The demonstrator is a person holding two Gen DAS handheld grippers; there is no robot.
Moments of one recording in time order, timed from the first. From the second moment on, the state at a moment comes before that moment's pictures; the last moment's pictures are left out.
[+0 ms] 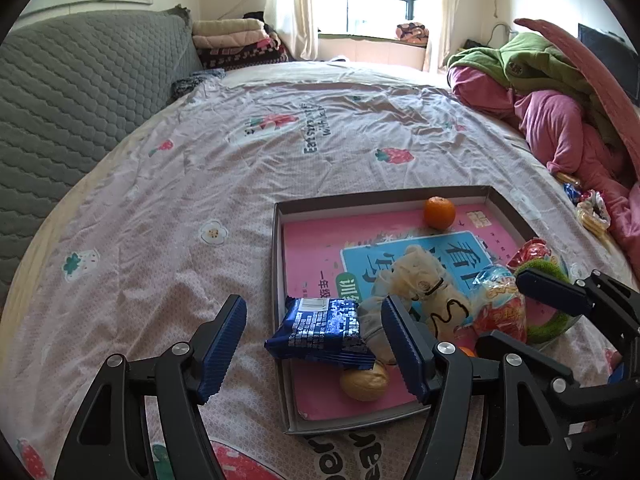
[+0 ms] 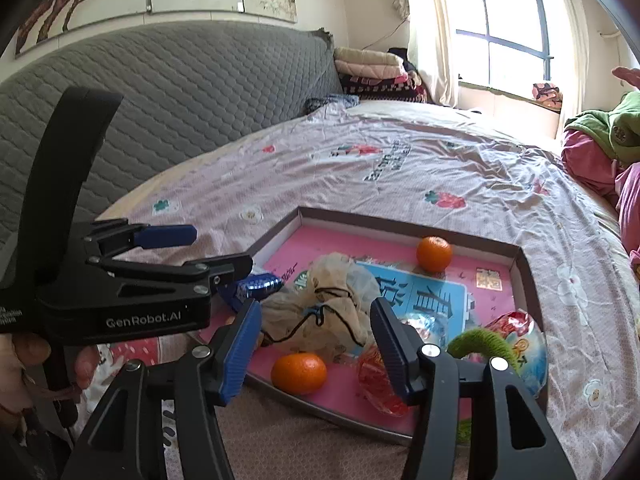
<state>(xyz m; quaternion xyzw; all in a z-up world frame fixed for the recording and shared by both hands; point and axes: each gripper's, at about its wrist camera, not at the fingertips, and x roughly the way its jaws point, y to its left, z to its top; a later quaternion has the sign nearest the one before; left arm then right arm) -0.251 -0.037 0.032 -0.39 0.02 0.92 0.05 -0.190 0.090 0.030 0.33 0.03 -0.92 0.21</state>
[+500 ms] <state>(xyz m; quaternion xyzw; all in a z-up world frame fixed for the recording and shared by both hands) -0.236 -0.039 0.055 -0.35 0.03 0.94 0.02 -0.185 0.106 0.051 0.29 0.00 -0.94 0.20</state>
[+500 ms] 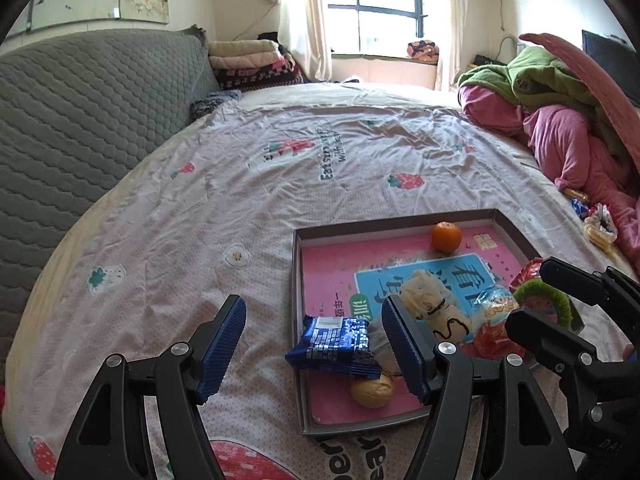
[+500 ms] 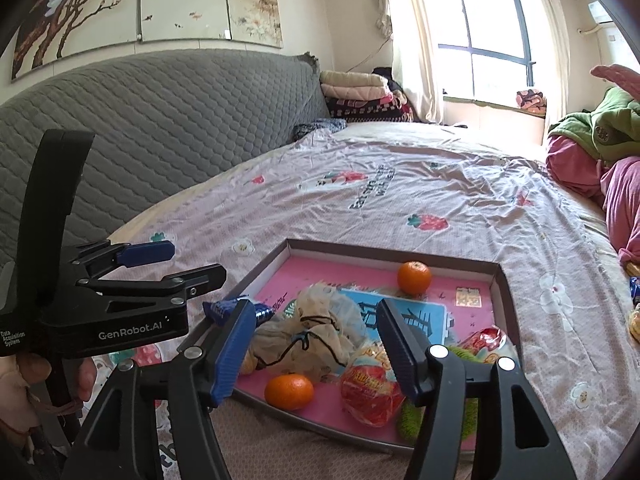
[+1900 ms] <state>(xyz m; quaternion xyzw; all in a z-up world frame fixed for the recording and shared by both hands) -0.188 -0.043 0.097 -0.26 0.01 0.97 0.00 -0.159 0.135 0.086 0.20 -0.03 -0.97 0.17</state>
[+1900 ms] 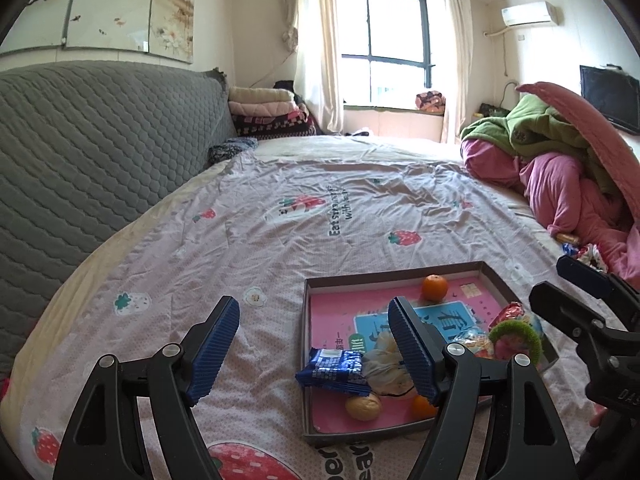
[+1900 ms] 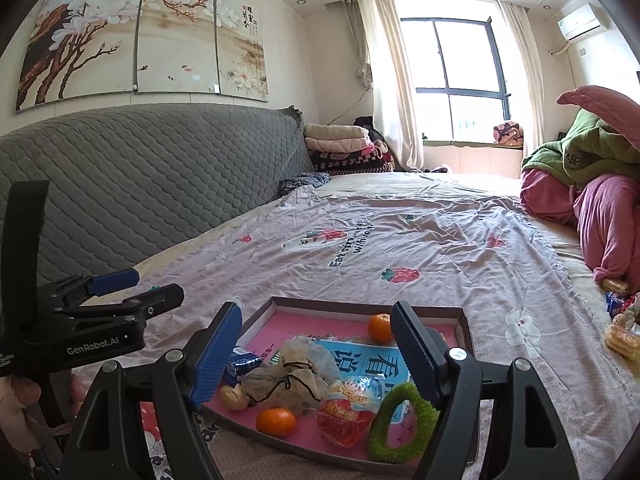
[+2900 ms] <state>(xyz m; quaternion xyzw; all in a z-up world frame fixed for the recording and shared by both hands) -0.149 -0.024 0.081 -0.26 0.01 0.97 0.01 -0.118 0.172 0.086 0.18 -0.04 -0.97 0.13</state>
